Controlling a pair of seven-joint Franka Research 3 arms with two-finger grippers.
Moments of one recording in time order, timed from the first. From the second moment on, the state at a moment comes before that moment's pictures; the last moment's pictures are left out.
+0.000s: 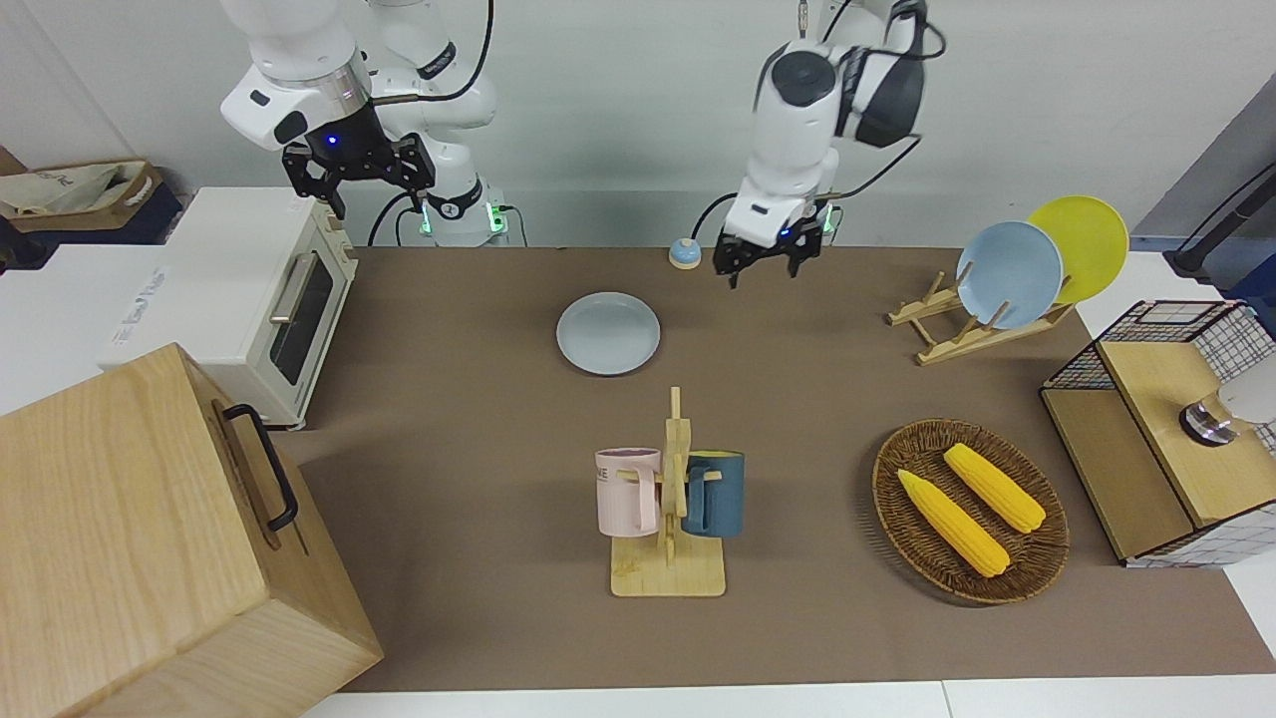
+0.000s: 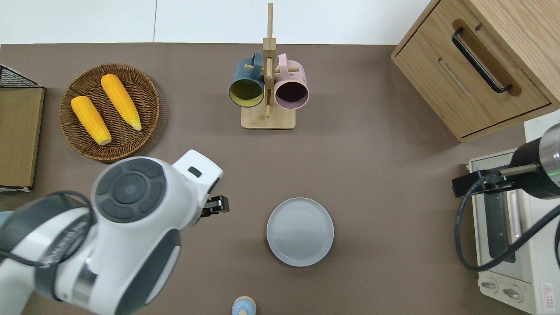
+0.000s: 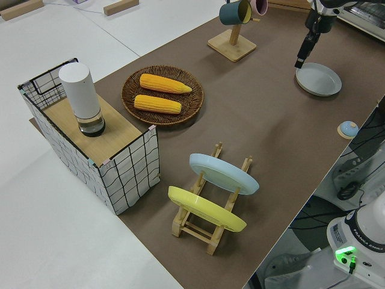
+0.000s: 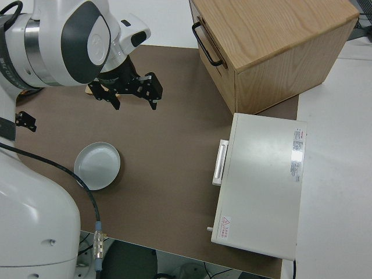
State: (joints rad) left arm -0.03 -0.11 -0.38 -1.93 -0.01 1.73 -0.52; right arm -0.03 -0.02 0.14 -1.48 0.00 1.33 0.02
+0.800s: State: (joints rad) left arm -0.10 -0.19 0.00 -1.78 -0.03 1.55 -0.22; right arm -0.03 -0.02 0.14 -1.48 0.00 1.33 0.02
